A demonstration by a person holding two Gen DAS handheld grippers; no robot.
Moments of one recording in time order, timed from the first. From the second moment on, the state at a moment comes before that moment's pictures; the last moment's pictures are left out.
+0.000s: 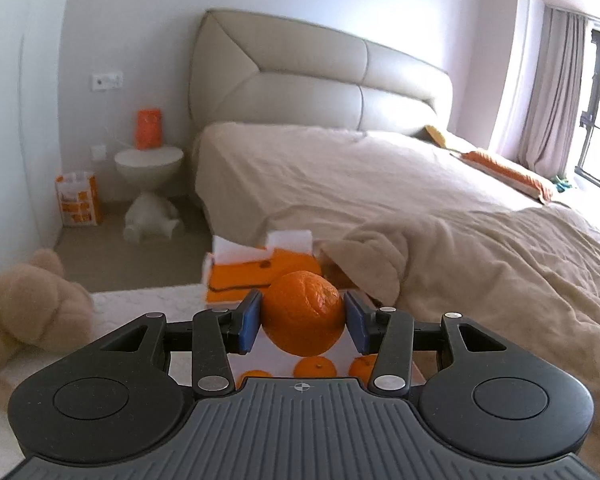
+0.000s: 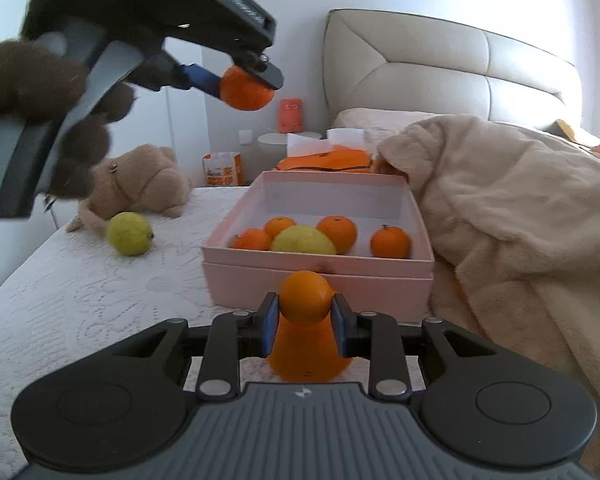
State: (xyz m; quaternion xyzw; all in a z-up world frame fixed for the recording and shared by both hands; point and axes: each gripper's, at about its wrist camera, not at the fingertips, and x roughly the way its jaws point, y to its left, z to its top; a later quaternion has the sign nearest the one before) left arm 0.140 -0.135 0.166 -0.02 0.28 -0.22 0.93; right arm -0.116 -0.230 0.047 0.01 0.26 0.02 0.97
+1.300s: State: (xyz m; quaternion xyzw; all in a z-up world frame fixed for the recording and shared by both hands) left arm 0.040 -0.008 0.046 -0.06 0.35 -0.14 0.92; right arm 0.004 -0.243 0.167 0.01 0.22 -0.03 0.98
